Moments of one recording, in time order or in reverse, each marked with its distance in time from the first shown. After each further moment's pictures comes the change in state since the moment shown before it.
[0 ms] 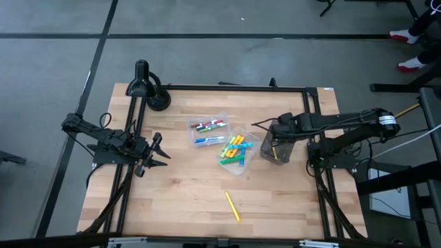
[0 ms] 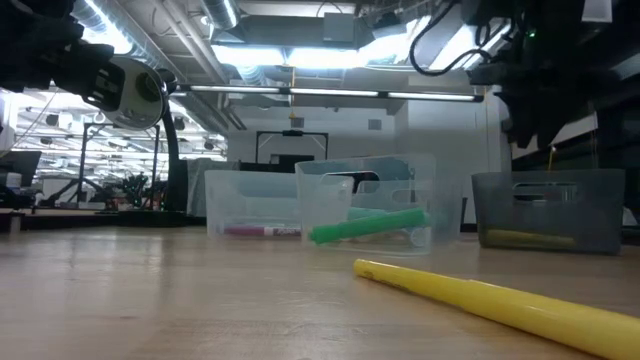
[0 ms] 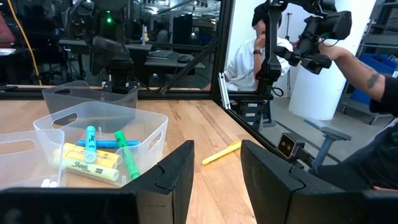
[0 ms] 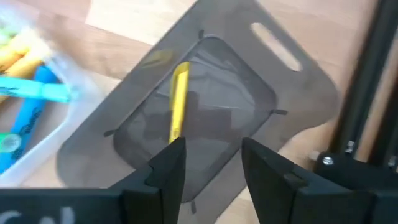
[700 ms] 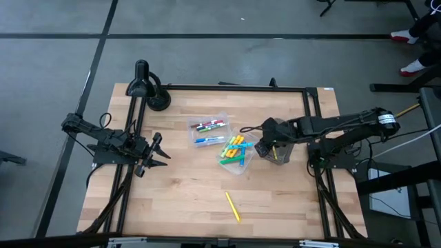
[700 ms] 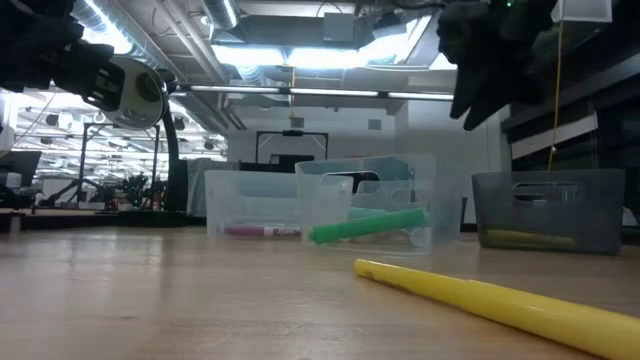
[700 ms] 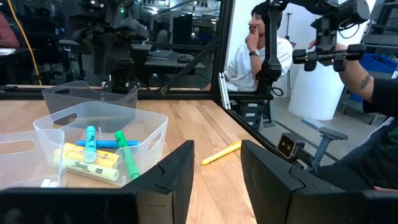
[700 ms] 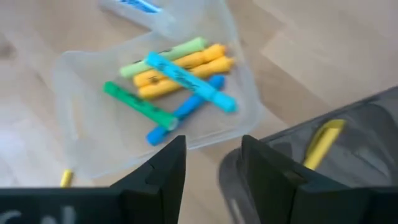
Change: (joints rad) left arm 0.000 0.000 0.000 0.000 0.000 0.000; right arm 0.061 0.000 0.000 0.443 -0.080 -0.368
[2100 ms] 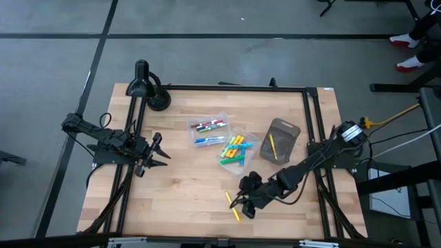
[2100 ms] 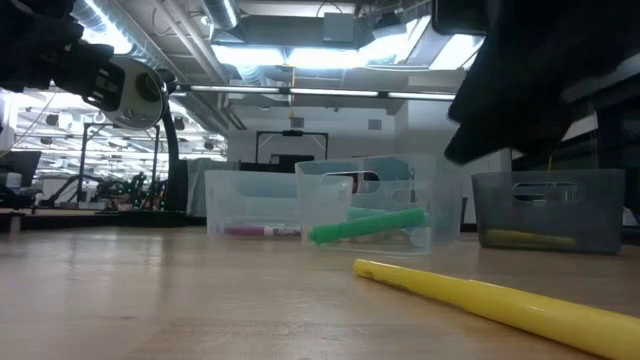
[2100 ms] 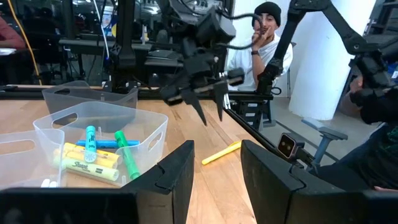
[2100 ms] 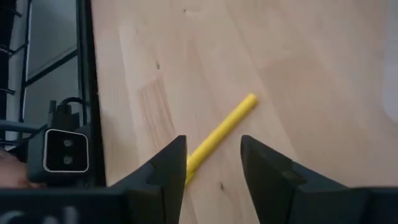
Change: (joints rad) left arm 0.000 0.000 0.000 0.000 0.000 0.000; right arm 0.507 0.483 0.001 0.751 0.063 -0.009
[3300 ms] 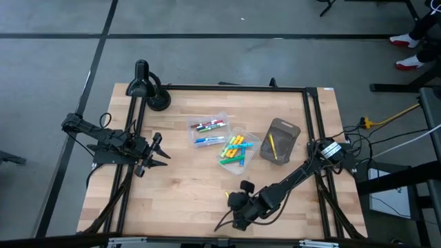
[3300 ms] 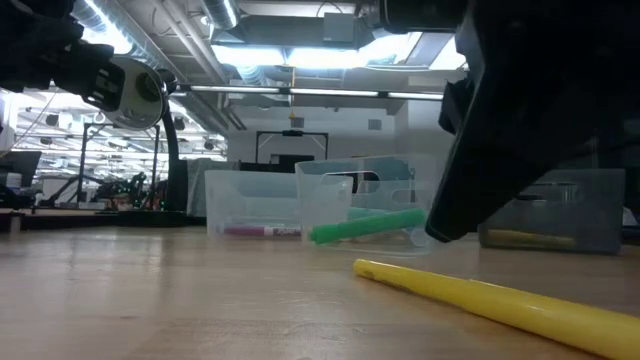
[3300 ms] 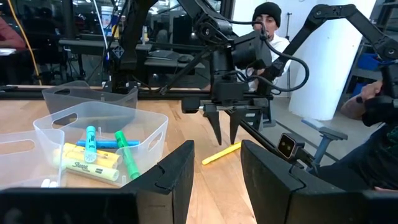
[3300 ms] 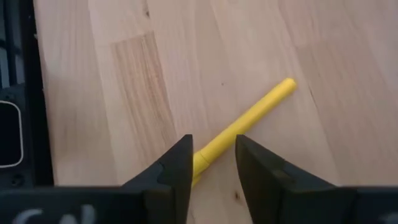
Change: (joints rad) left arm 0.000 0.000 0.000 0.000 0.000 0.000; right arm 0.042 0.318 0.413 -0.381 0.046 -0.098
